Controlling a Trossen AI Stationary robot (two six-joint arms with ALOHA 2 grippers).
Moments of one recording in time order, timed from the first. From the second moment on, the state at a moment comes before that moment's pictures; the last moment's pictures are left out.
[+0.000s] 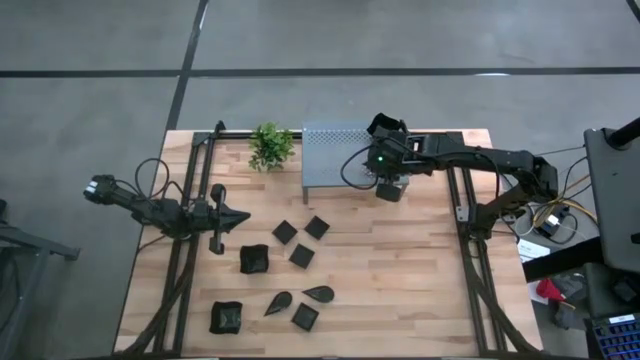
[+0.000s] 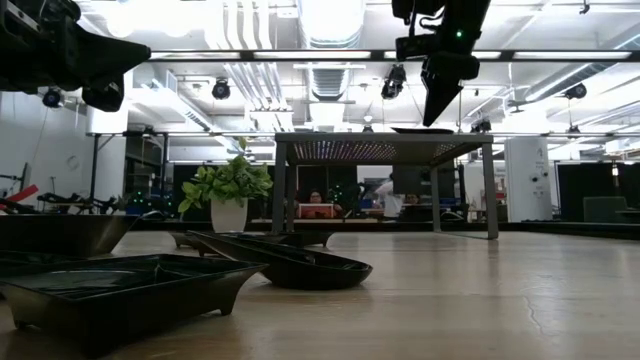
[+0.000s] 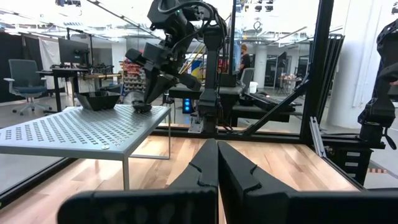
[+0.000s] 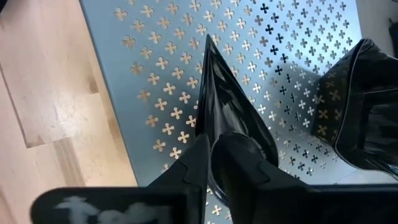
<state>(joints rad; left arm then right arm) -0.39 0.16 0.01 0.27 -0.46 0.01 -0.27 1.46 1.31 -1.01 0.32 -0.11</state>
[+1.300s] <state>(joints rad) -0.39 0.16 0.01 0.27 -0.46 0.01 -0.40 1.44 1.30 -1.17 0.37 0.24</state>
